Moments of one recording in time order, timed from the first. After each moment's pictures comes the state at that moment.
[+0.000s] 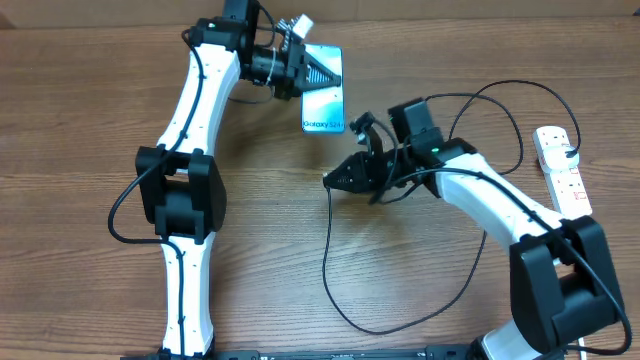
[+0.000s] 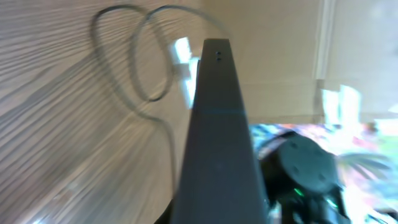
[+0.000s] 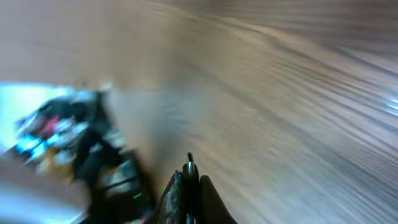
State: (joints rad) left arm -0.17 2.43 2.32 -1.14 1.28 -0.15; right arm 0.37 1.75 1.11 -0.39 -0.96 0.29
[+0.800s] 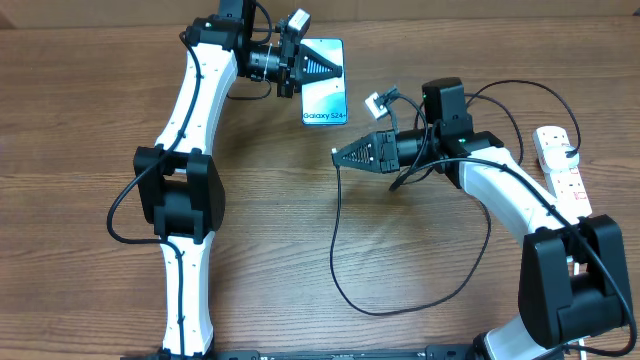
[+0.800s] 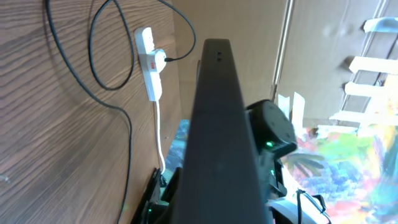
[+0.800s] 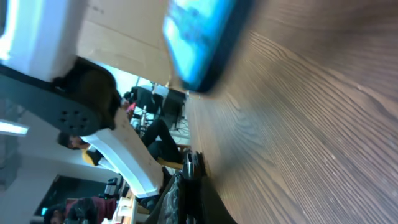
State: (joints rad) left arm -0.16 2.43 2.32 -1.13 1.41 -0.31; right arm 0.24 1.75 1.11 -0.15 -1.34 0.33
